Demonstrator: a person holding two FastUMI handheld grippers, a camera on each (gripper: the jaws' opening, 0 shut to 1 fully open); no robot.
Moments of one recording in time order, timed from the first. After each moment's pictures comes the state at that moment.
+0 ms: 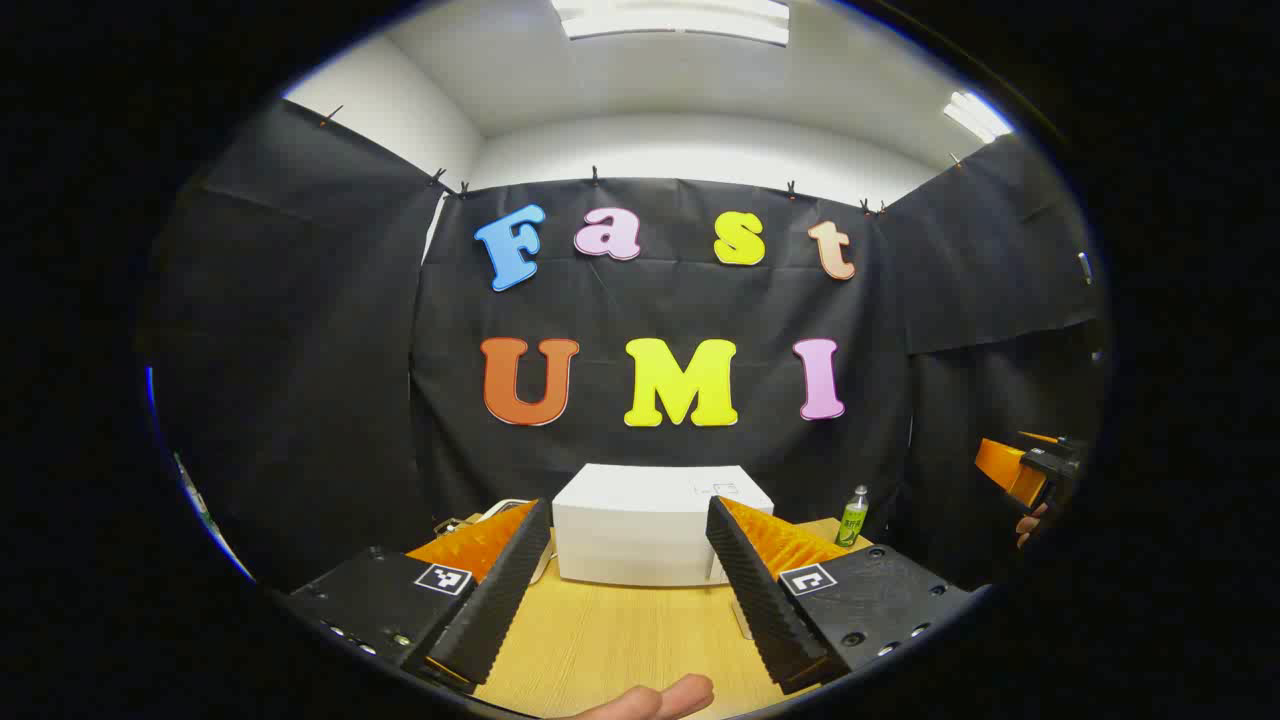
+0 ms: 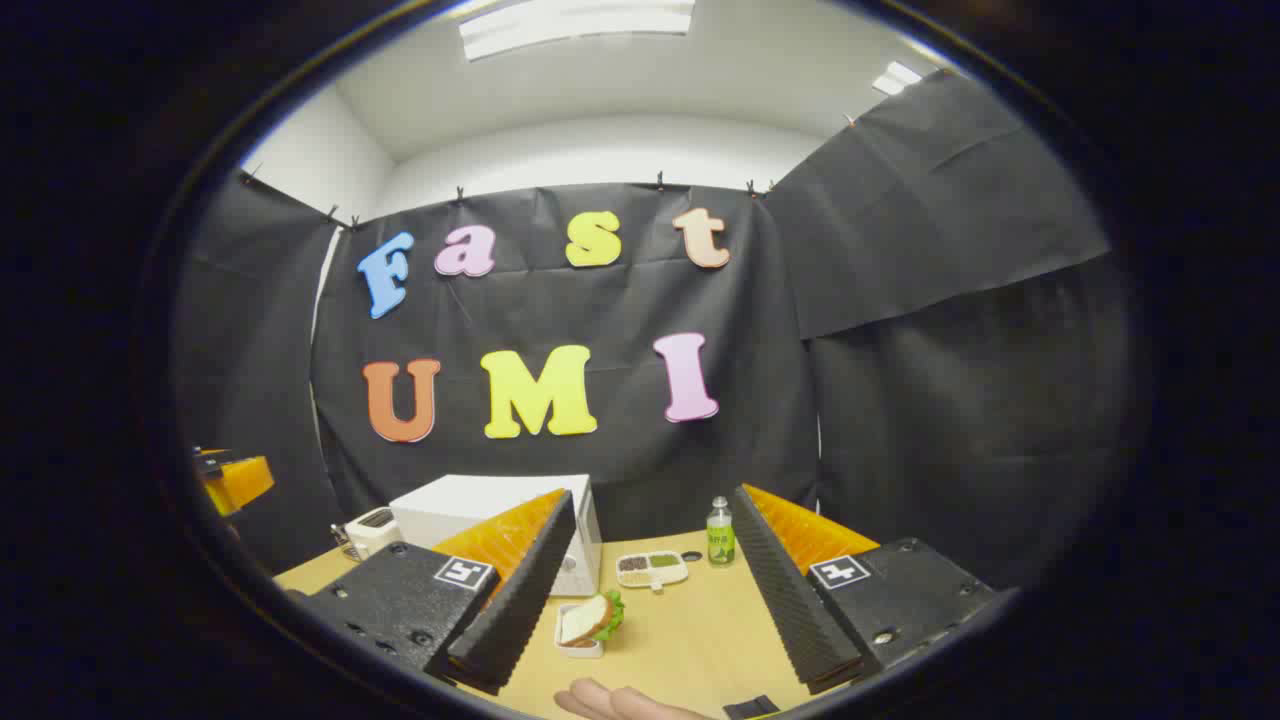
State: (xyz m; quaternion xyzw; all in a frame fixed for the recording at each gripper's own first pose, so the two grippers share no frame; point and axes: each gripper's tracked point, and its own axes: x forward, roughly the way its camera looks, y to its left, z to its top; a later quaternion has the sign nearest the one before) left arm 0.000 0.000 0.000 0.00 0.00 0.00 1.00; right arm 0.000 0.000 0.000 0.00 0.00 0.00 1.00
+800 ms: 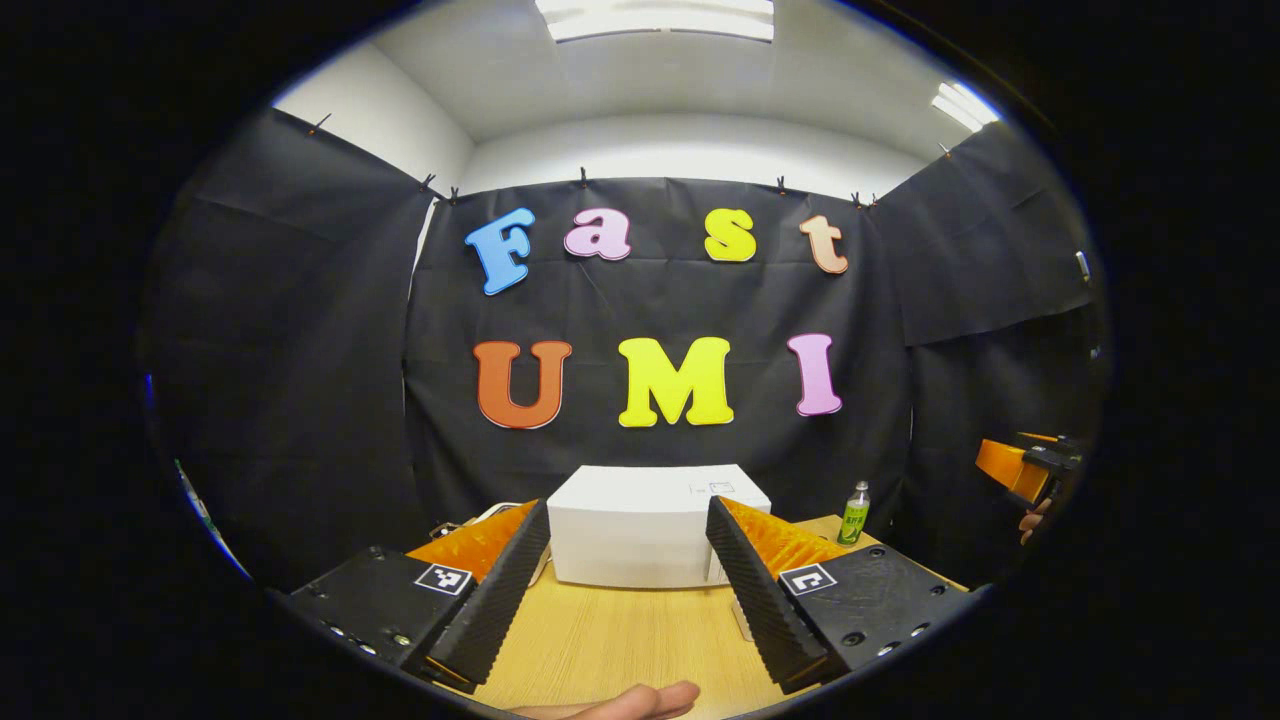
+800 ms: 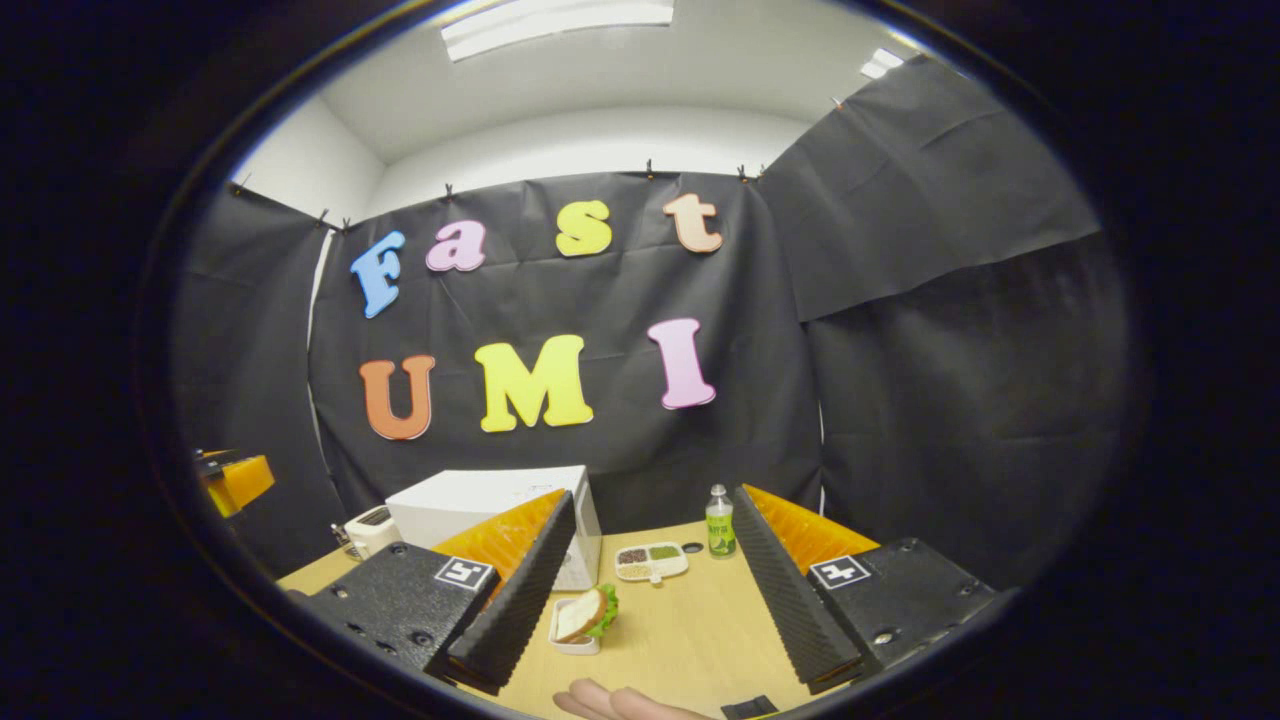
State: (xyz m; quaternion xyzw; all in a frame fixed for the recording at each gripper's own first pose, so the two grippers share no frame) left arm 0.009 -0.012 -0.003 0.01 -0.01 0.01 1.00; right arm 0.018 -0.025 -0.019 0.02 0.02 0.00 1.00
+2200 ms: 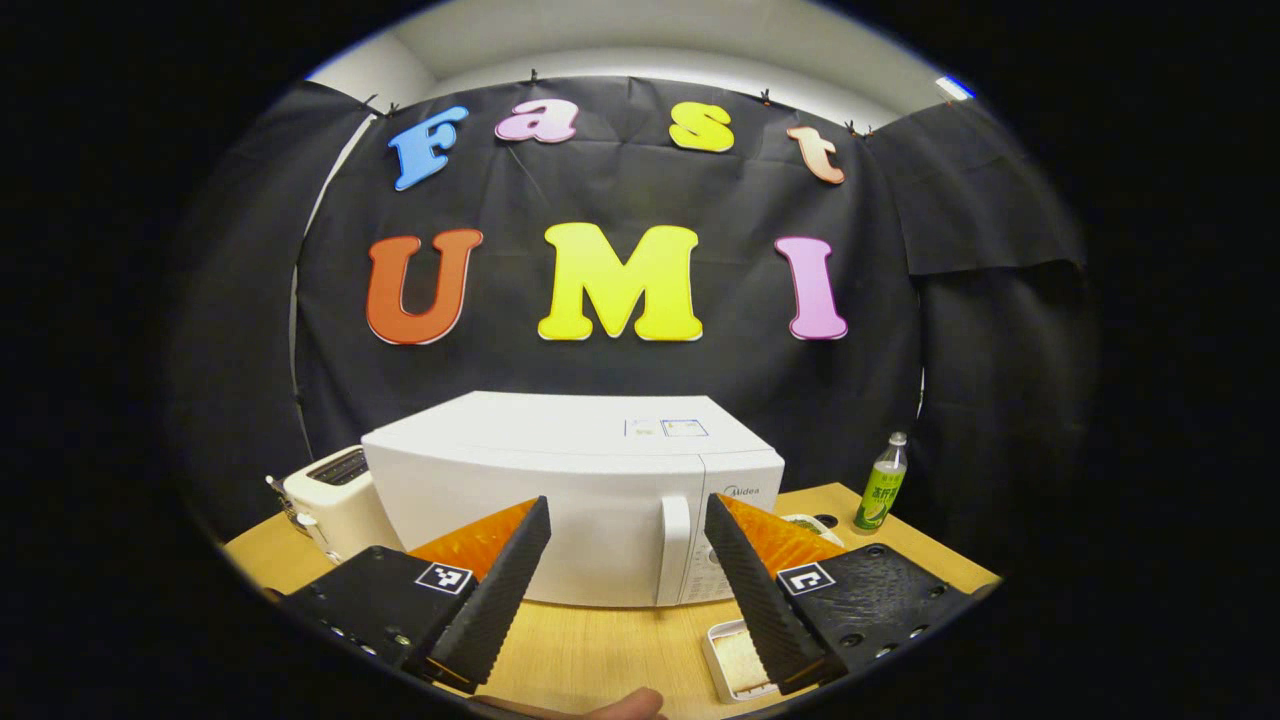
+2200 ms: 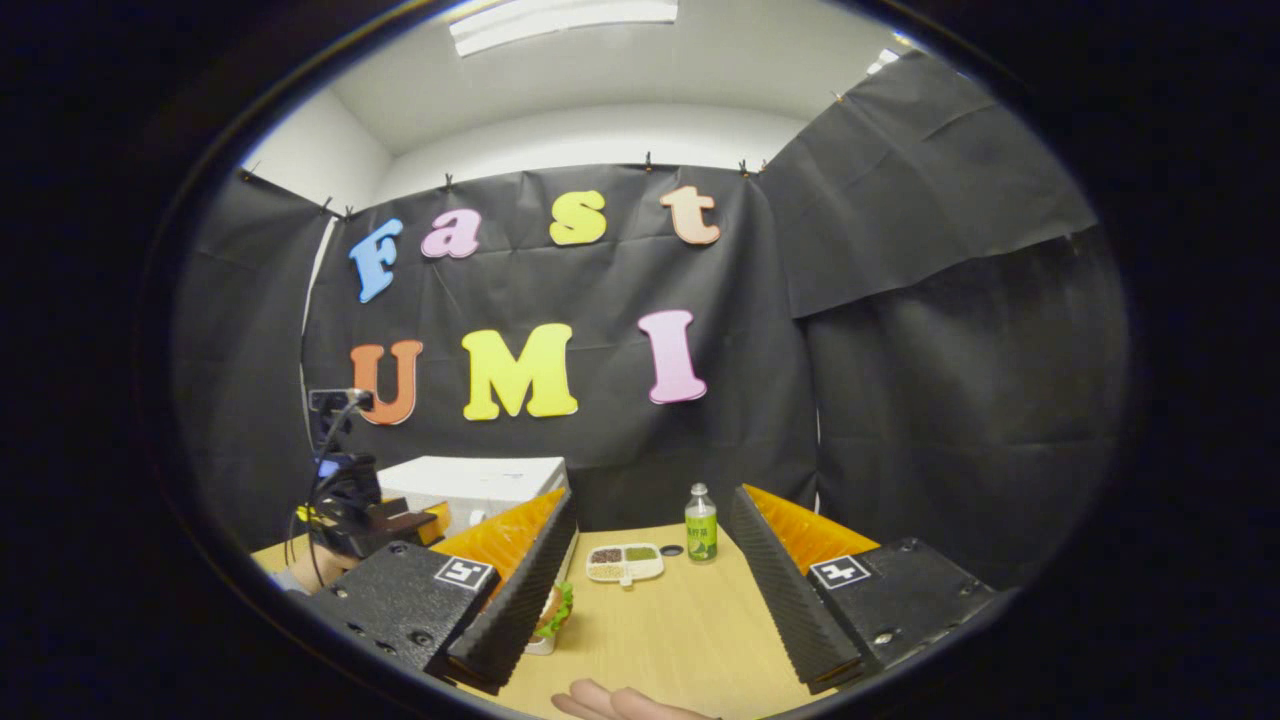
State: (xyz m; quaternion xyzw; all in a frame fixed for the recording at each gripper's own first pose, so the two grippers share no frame) left arm 0.289 -0.126 -0.201 0.00 0.09 -0.06 0.99; right arm 0.057 -0.076 -0.053 0.00 0.01 0.01 1.00
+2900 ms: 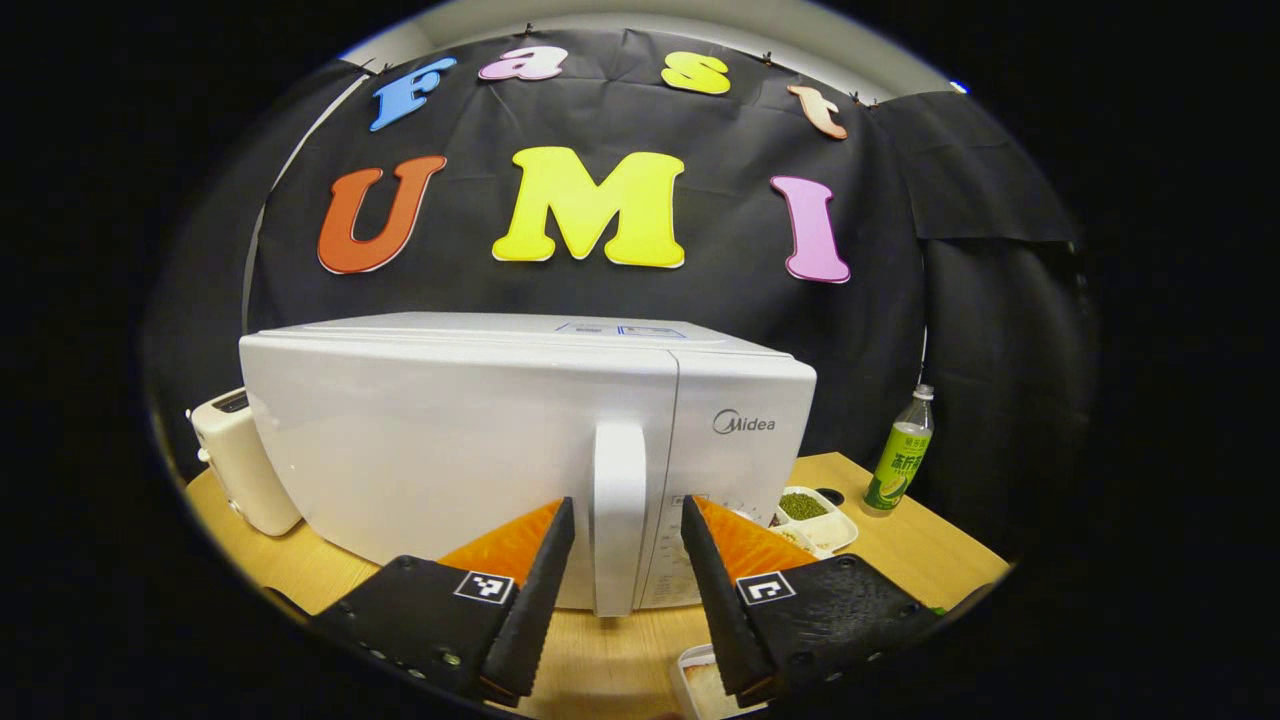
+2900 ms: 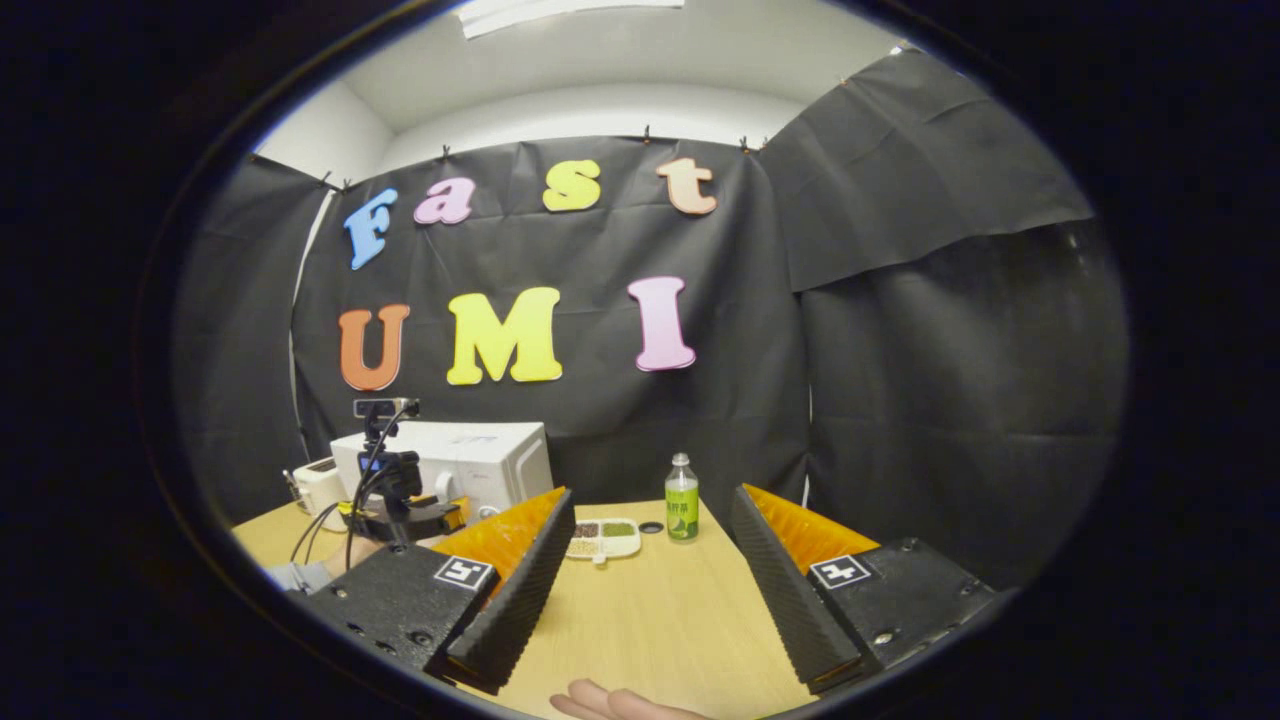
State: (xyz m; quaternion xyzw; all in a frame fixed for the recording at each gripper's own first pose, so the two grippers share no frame) left arm 0.358 -0.166 -0.294 -0.02 0.14 -0.08 0.99; right arm 0.079 -0.105 -0.104 -0.02 0.05 0.00 1.00
